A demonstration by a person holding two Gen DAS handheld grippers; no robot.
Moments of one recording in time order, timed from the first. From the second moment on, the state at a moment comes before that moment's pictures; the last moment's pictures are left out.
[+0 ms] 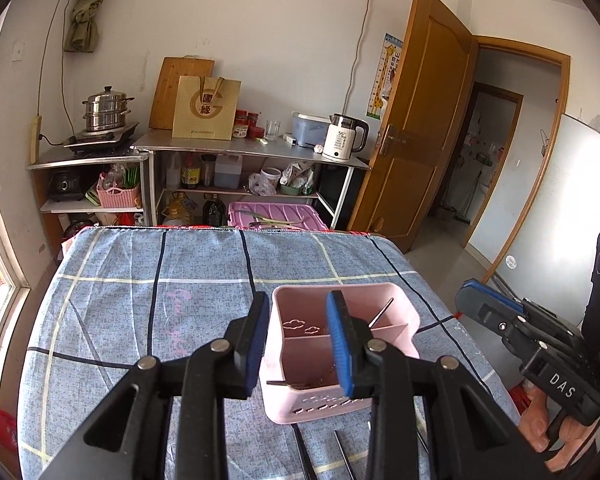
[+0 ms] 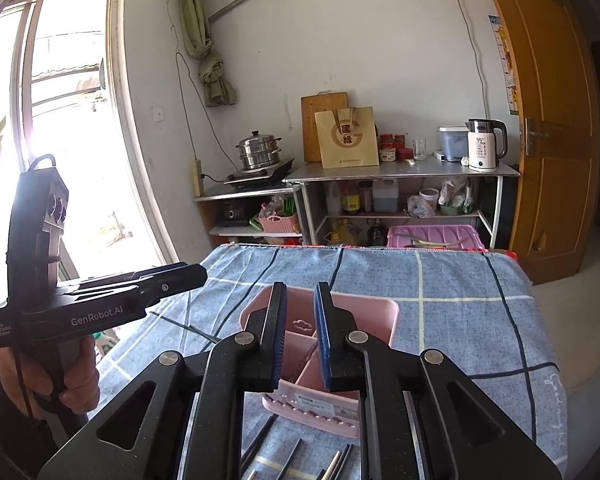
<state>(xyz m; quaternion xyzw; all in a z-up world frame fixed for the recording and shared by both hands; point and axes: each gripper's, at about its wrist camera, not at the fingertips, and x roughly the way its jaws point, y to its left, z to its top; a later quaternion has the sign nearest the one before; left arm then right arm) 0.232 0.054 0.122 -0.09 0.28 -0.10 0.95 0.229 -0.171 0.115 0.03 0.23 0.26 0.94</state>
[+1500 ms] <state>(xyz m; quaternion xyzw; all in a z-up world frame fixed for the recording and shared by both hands) 0.164 0.008 -0.024 -0.05 0.41 -0.12 0.90 0.176 -0.233 -0.027 0.04 0.40 0.20 0.89</state>
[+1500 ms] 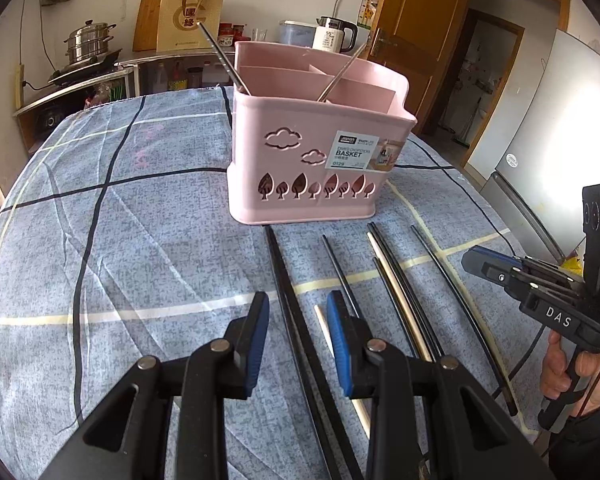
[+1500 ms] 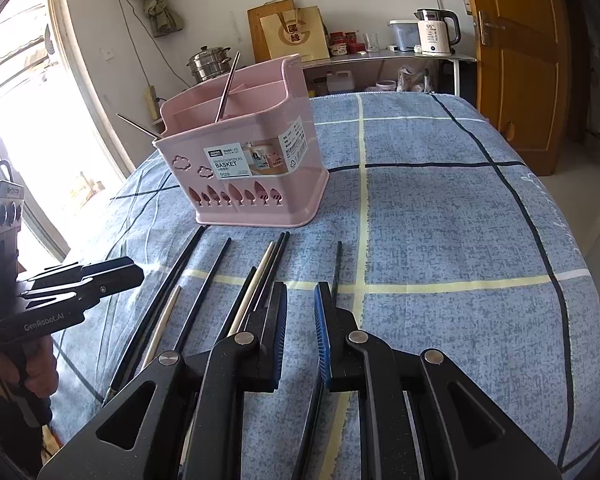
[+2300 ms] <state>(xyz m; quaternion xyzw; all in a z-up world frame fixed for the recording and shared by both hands) 0.223 -0.011 -0.051 0.02 0.45 -0.08 0.89 0.228 -0.218 -0.055 -0.03 0.45 0.15 0.88</state>
